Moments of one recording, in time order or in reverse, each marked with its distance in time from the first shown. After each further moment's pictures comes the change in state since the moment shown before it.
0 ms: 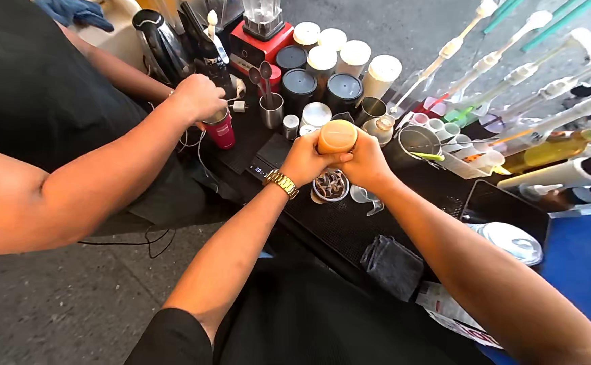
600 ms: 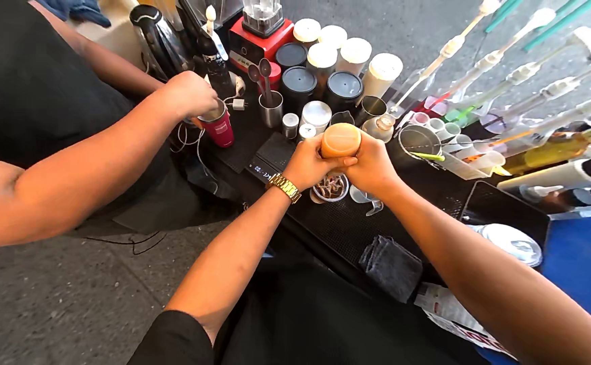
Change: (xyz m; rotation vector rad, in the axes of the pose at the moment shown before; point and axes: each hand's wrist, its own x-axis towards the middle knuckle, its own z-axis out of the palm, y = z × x) left_hand -0.005 0.000 0.011 -0.058 -0.004 -0.010; right_hand -0.010 -0.004 -0.008 -0.070 -0.021 0.042
